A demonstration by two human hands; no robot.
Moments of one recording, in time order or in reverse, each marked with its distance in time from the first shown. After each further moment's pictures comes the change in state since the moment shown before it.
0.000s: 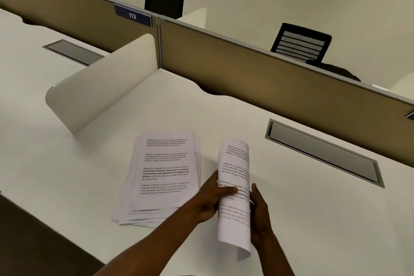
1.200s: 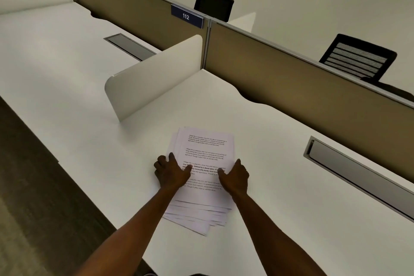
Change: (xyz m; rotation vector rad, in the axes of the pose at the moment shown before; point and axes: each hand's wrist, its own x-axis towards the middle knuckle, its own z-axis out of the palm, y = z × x) left_hand -0.038 0.053 -0.167 1.115 1.171 -0.113; right_hand 0.069 0.026 0.160 -1.432 0.107 -0.483
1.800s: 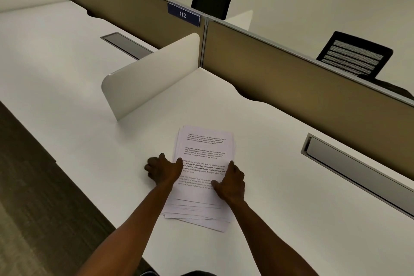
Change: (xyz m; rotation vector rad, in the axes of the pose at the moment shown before) left_hand 0.004 -0.001 -0.007 -0.230 0.053 -0.203; right_hand -0.017 0.013 0.006 -0.254 -0.046 -0.131
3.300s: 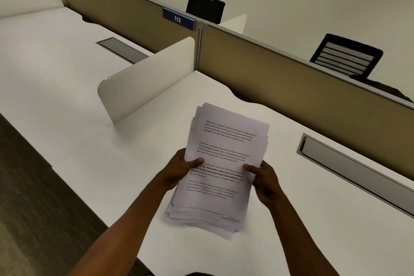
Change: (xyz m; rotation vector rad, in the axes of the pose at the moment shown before) left_hand -0.035 0.038 -0.038 -0.664 -0.847 0.336; right_hand -0.009 0.045 -0.093 1.292 -0.107 0.071
